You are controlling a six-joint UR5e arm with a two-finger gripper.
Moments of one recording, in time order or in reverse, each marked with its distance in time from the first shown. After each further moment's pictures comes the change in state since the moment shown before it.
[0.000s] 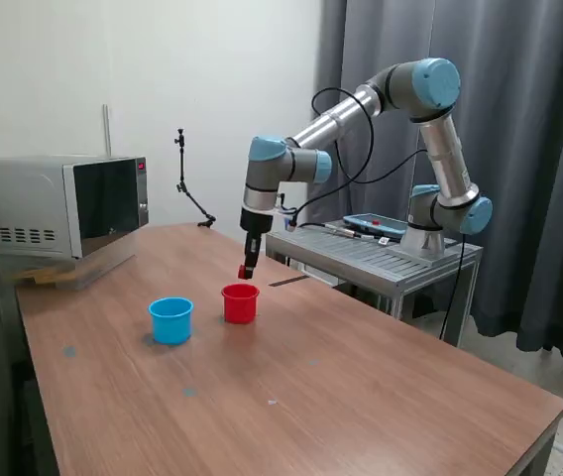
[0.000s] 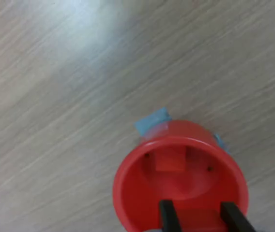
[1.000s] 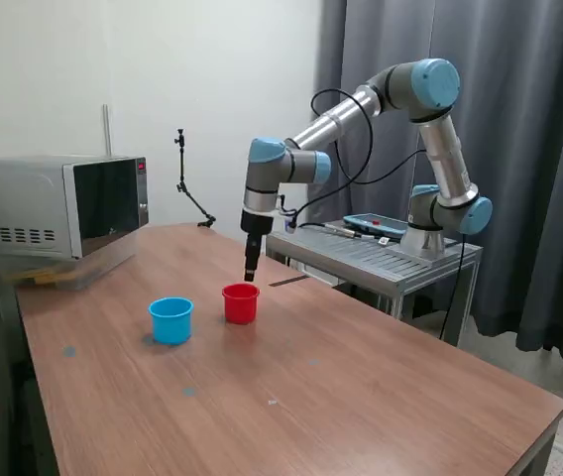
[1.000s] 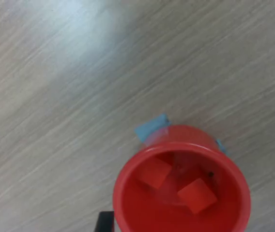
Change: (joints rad) arm 0.001 0.002 0.002 0.004 0.007 0.021
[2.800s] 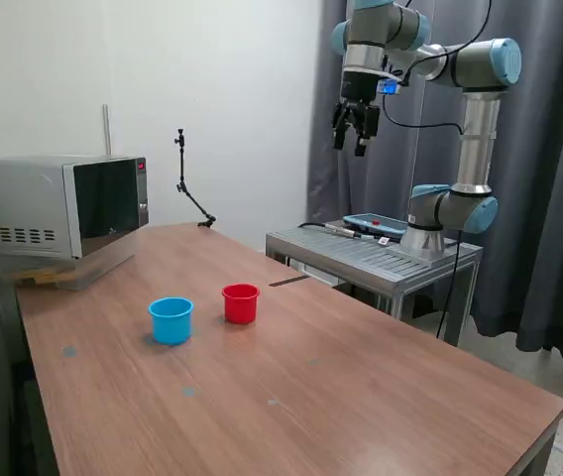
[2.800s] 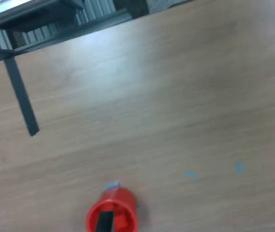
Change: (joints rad) arm 0.172 -0.526 -0.082 0.643 0.077 -0.179
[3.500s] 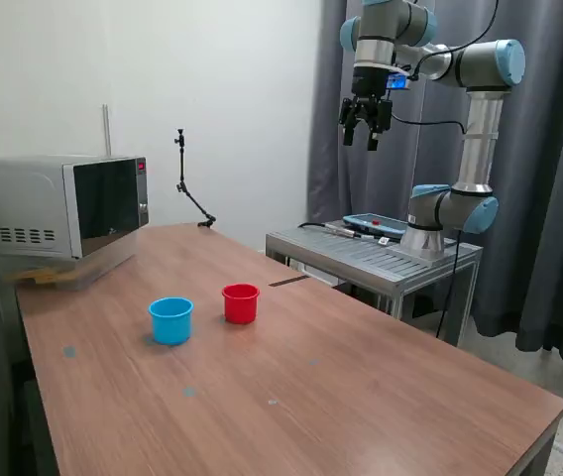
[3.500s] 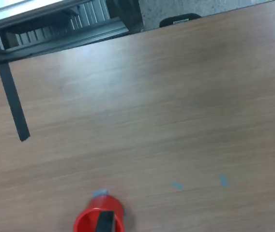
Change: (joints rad) arm 0.003 -0.054 0.029 0.016 0.024 -0.045
